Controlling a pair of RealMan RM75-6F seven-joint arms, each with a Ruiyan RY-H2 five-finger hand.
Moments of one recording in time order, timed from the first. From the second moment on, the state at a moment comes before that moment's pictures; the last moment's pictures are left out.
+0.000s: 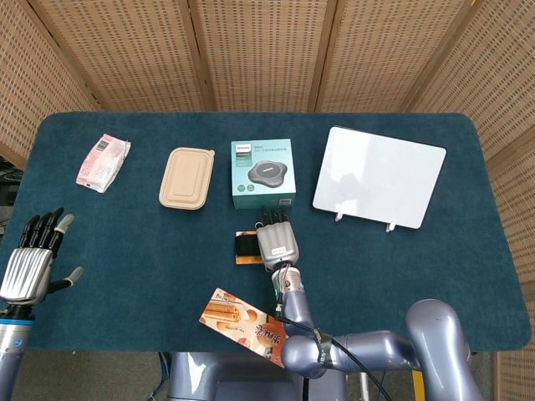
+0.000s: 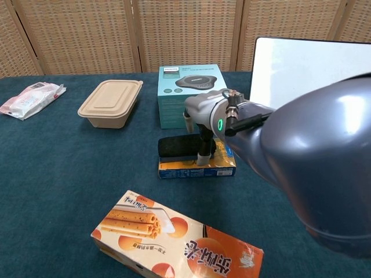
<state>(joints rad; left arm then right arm) -0.19 -1.26 -0.07 -1.46 1.50 1.45 0.04 1.12 -1.91 0.40 -1.58 -0.31 1.34 -1.21</state>
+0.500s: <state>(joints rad) -0.19 -1.27 -0.07 -1.45 1.49 1.43 0.04 1.15 -1.94 0.41 -1.52 -0.31 1.31 -1.20</state>
